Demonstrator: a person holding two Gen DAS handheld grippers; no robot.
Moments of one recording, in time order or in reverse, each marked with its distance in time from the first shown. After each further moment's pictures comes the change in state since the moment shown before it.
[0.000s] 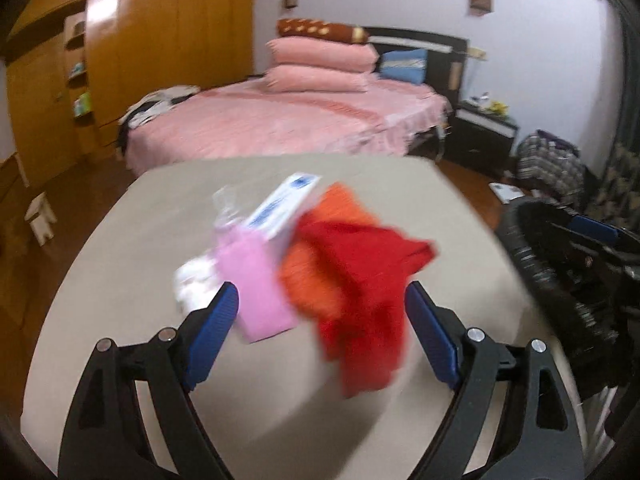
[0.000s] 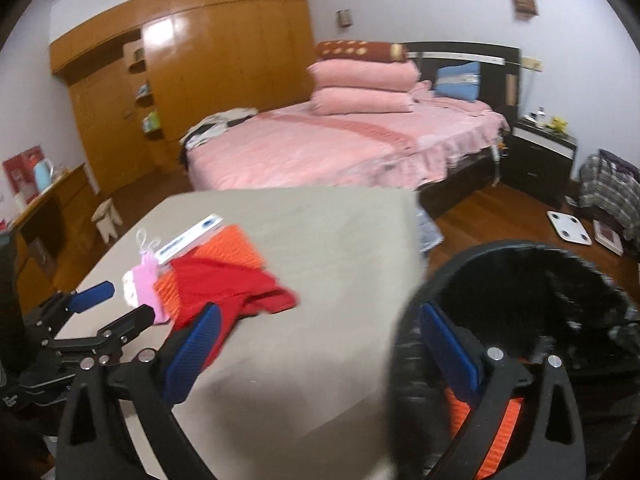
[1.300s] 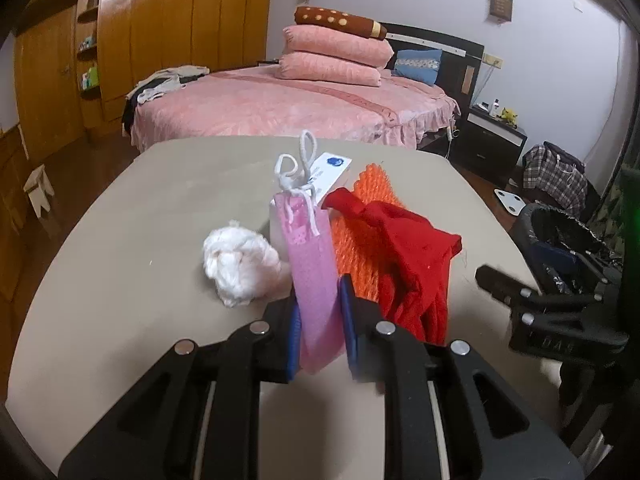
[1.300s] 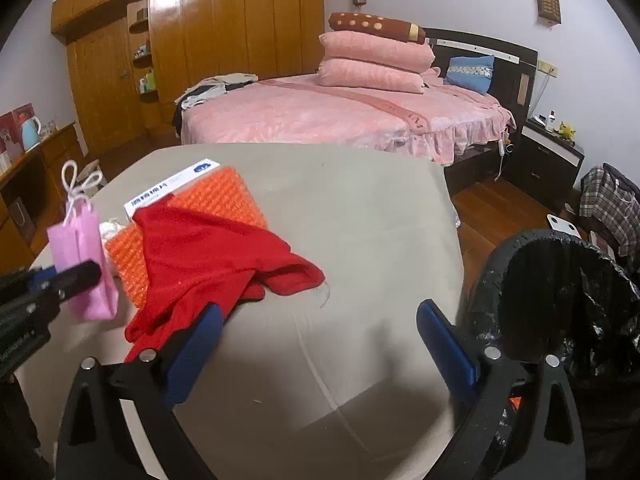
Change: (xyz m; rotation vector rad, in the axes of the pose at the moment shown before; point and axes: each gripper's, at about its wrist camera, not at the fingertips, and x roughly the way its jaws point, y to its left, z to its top) left arm 0.001 0.018 -0.006 -0.070 0.022 -0.026; right arm 0.057 0.034 -0.013 -0.068 0.082 -0.061
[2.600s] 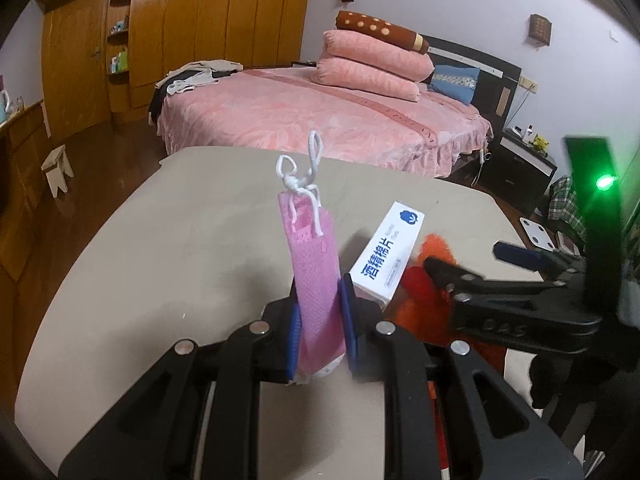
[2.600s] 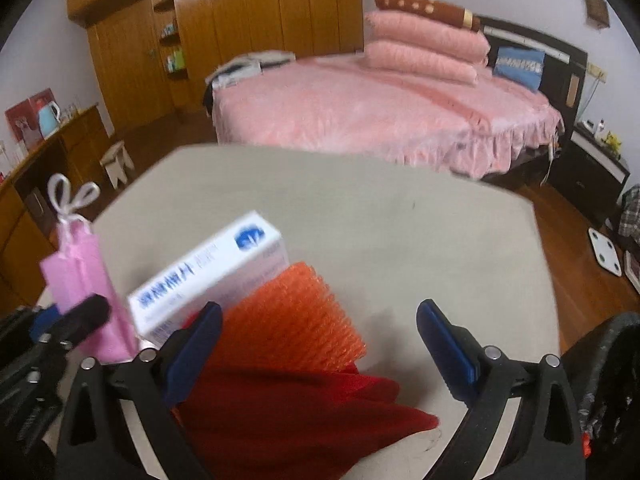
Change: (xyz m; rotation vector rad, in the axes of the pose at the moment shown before) left arm 0.034 0.032 0.049 -0.101 -0.017 0.067; right arm 0.088 0.059 0.073 -0.049 0.113 0.117
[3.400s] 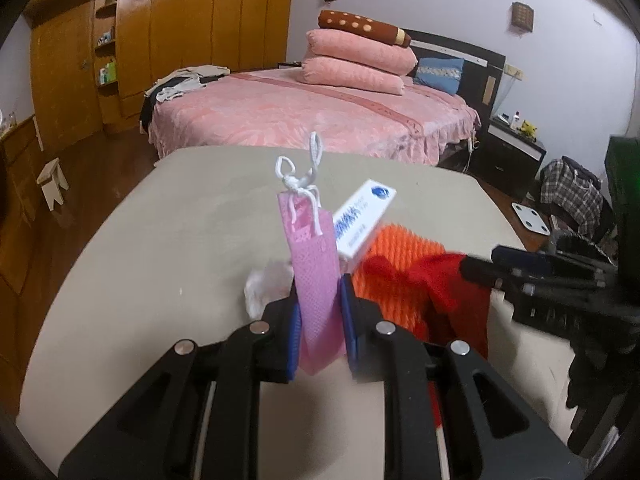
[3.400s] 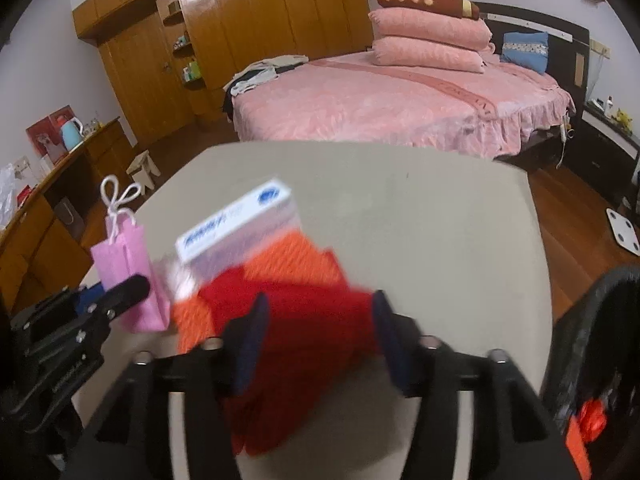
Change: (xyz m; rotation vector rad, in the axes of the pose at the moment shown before) left arm -0.023 -0.007 -0.024 0.059 0.006 -0.022; right arm -0.053 -0.015 -0.040 0.028 -0.011 0.115
